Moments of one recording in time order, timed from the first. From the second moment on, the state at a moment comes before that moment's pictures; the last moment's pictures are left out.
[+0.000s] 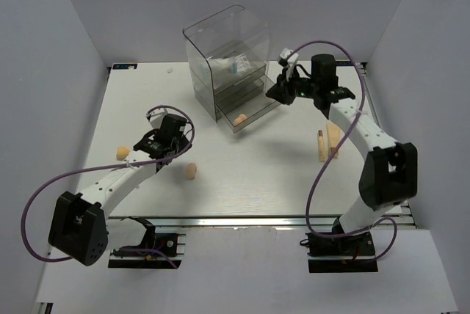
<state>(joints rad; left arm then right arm) -0.46 1.22 0.80 -0.42 -0.40 -0.89 0.29 1.70 1.43 -0.19 -0.74 -0.31</state>
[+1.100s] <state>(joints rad) -0.44 1.51 0.89 -0.61 -0.12 -0.64 0.27 1.36 0.98 -0.05 -0.72 -0.25</state>
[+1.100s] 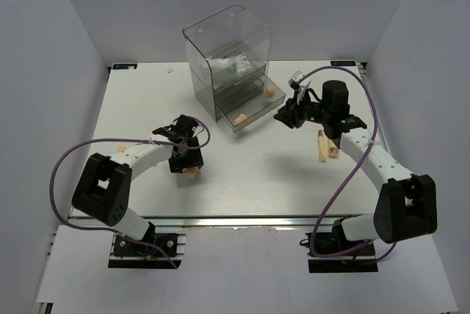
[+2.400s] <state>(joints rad) -0.67 2.06 1.72 -0.21 -0.09 -0.04 0.14 1.25 0.92 0.00 -0.59 -0.17</state>
